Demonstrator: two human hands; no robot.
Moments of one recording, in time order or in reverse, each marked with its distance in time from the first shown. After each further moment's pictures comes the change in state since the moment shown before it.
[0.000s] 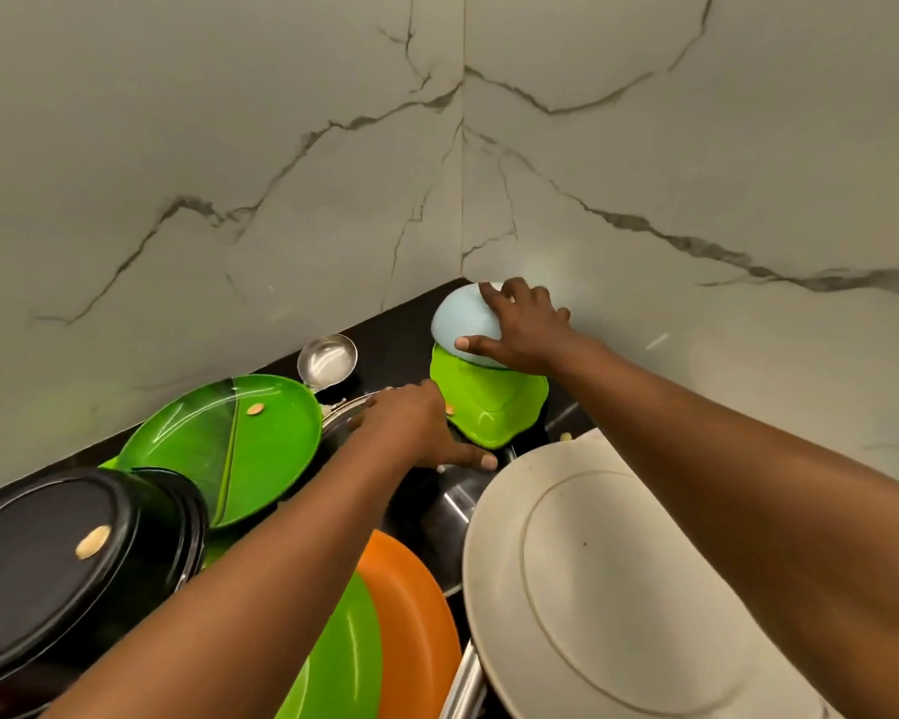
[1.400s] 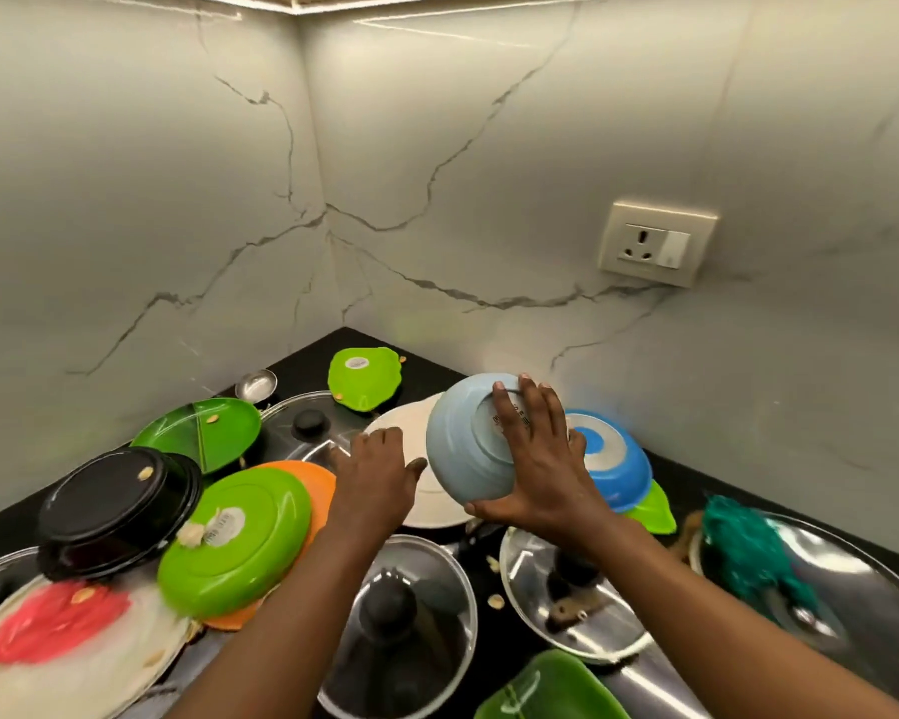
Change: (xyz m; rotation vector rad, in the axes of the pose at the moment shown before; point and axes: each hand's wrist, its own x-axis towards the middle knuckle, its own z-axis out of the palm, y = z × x) left_hand -0.259 0.101 0.049 -0.002 0.569 0.251; right_hand -0.439 -0.019 -0.113 0.117 0.256 0.138
